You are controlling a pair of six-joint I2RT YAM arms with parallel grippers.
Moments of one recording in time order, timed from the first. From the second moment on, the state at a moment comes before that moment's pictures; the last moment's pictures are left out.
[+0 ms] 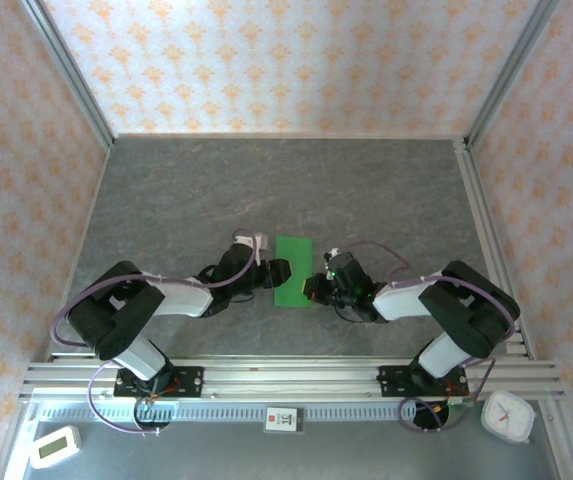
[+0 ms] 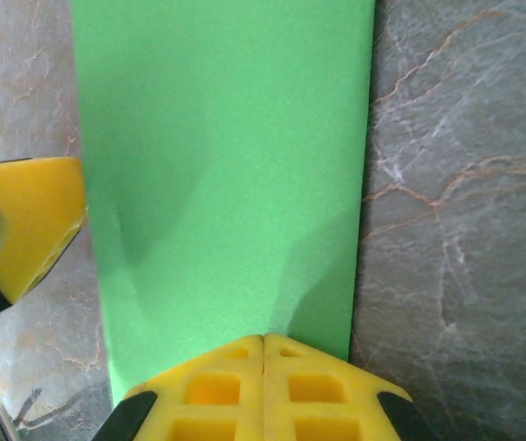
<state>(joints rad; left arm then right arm) -0.65 1.58 0.48 0.51 0.15 -0.78 0.75 1.56 0.42 0.42 -0.23 0.95</state>
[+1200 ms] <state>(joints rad) -0.65 1.64 0.47 0.56 0.27 -0.74 0.75 1.57 0.44 0.38 -0.24 0.93</state>
